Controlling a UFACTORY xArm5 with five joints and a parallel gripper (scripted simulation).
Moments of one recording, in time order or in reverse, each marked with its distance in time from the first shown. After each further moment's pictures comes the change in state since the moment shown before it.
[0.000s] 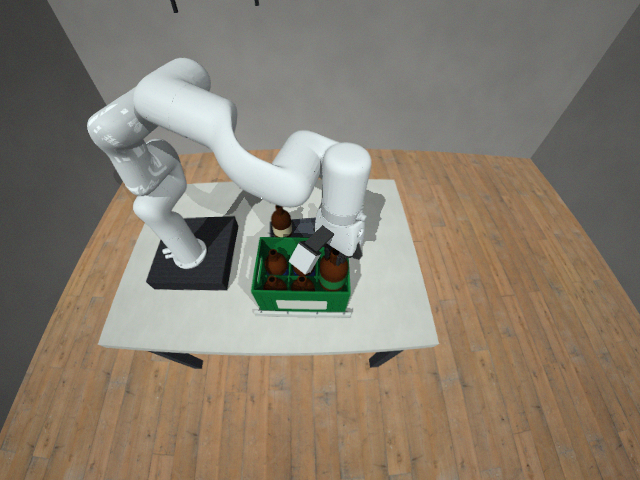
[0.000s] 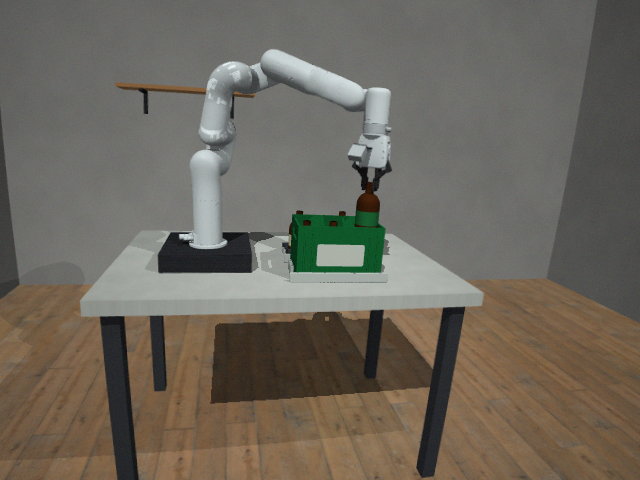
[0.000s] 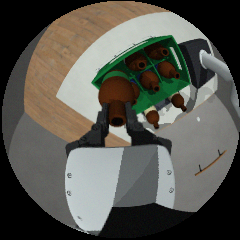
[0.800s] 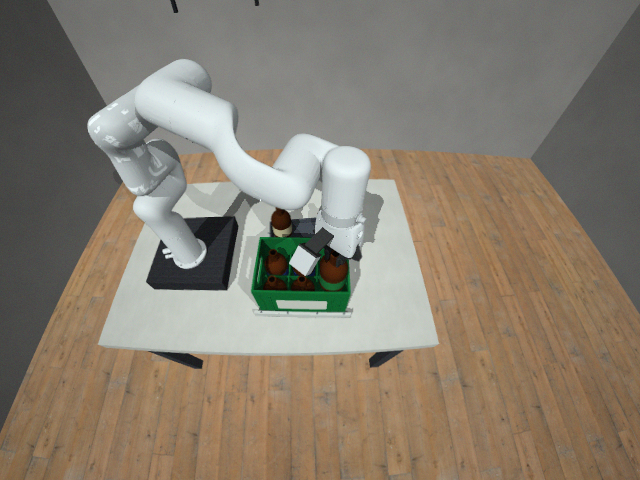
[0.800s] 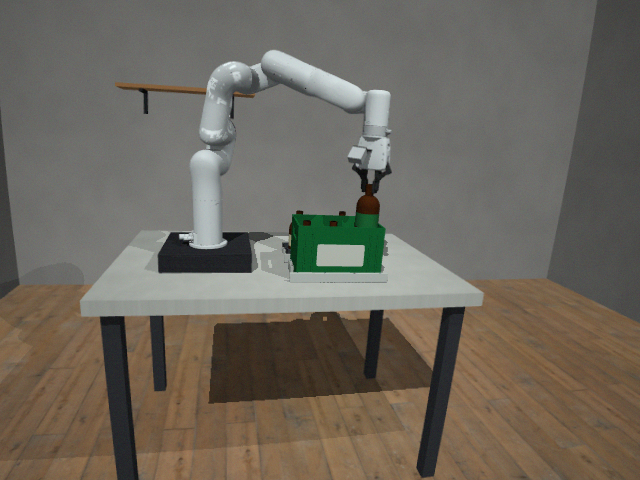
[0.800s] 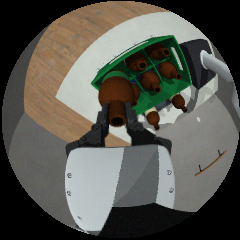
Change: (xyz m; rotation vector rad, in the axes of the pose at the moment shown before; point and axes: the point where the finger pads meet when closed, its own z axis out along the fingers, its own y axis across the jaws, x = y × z) arm 0.000 0.000 0.006 0.000 0.000 0.000
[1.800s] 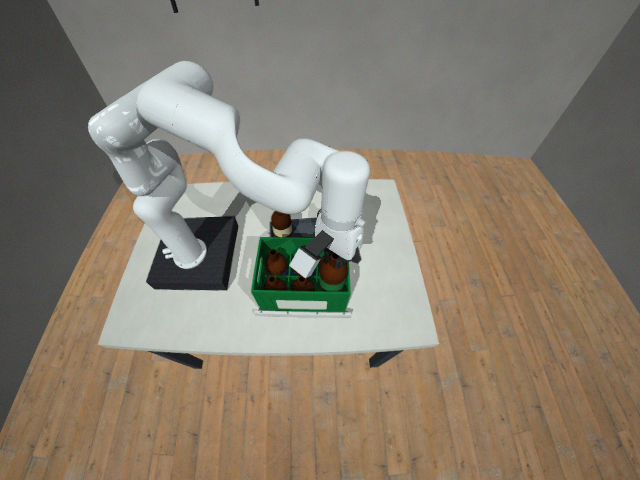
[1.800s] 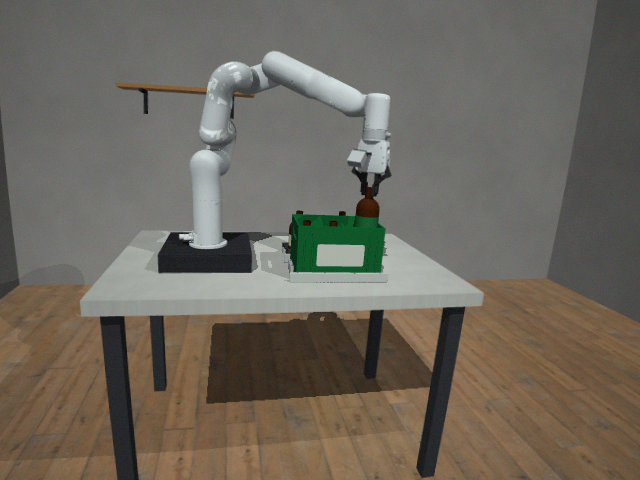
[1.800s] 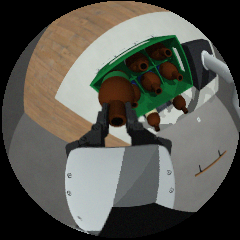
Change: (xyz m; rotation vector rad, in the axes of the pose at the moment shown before) arm 0.000 0.000 0.010 -0.001 0.000 0.000
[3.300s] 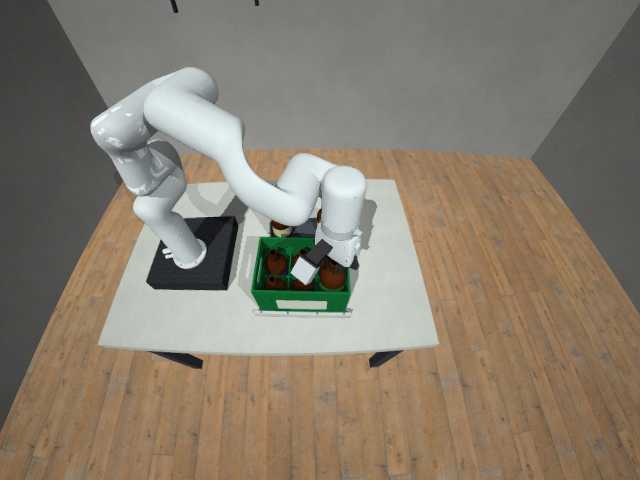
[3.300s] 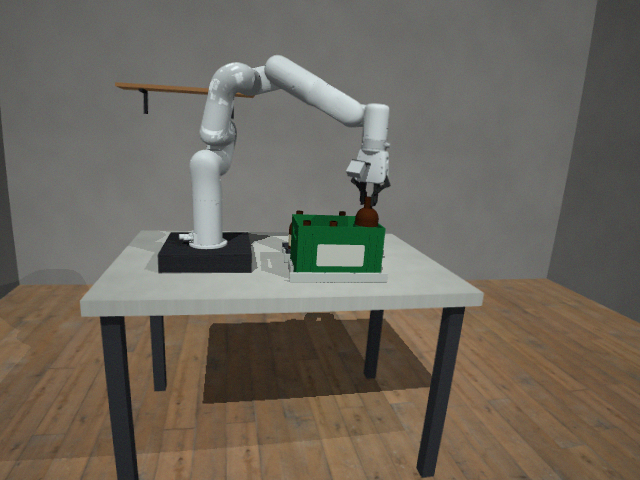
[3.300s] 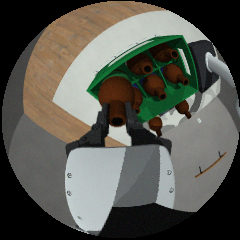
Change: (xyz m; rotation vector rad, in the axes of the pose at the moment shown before) arm 0.000 0.000 0.030 0.001 0.000 0.000
